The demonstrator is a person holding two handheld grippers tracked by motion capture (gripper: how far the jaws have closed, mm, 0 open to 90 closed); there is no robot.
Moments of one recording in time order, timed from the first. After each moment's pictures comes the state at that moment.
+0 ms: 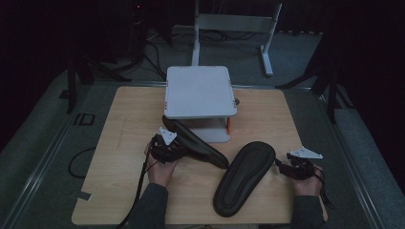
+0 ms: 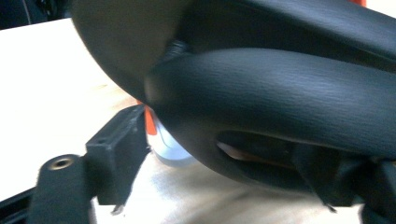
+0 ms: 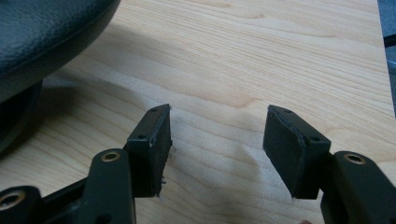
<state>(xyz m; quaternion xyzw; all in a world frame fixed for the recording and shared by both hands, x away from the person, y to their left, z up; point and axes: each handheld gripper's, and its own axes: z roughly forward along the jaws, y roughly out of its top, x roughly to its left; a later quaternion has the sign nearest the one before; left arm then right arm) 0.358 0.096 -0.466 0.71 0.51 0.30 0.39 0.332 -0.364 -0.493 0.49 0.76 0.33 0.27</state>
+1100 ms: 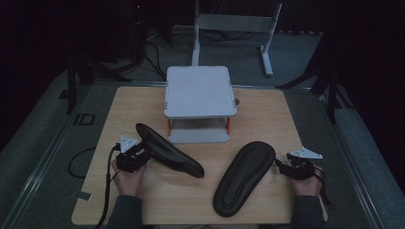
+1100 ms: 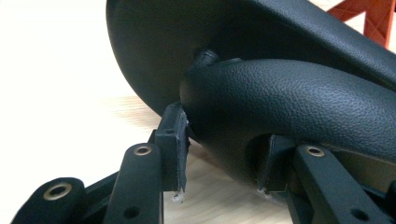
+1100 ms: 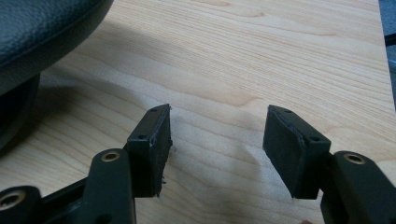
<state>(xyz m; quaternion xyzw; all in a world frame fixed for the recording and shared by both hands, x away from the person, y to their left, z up) 0.313 0.203 -0.463 0.67 0.55 0.26 0.43 0.331 -0.364 -0.494 0.49 0.76 0.33 0.27</state>
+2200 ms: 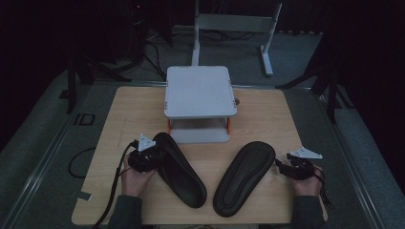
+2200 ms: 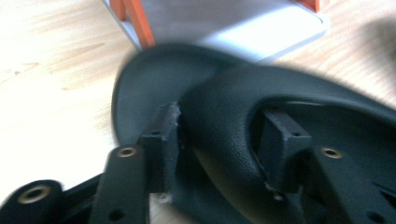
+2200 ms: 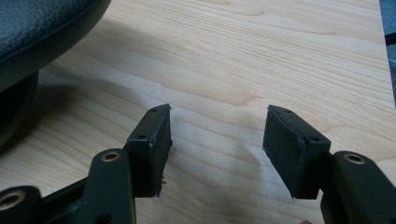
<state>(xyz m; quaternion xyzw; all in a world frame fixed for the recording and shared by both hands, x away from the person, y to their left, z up) 0.319 0.157 -0.453 0.77 0.46 0.21 0.39 0.332 -0.364 -0.494 0.49 0.76 0.33 0.27</state>
